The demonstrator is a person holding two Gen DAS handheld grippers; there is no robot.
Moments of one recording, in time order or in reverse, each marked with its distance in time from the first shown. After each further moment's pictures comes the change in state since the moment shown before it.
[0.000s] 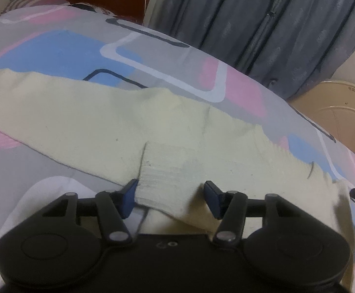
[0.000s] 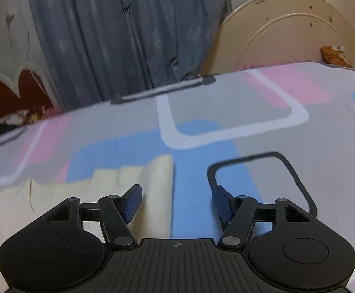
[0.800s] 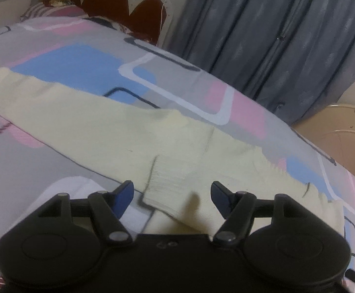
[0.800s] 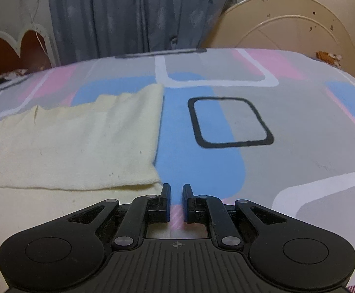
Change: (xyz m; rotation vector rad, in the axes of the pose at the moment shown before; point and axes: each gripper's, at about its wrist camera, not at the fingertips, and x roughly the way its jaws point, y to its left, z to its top) left arm -0.037 0.001 -0.005 -0.072 -0.114 0.038; right arm -0.071 -0.001 -0.079 -0.127 0.069 -0.091
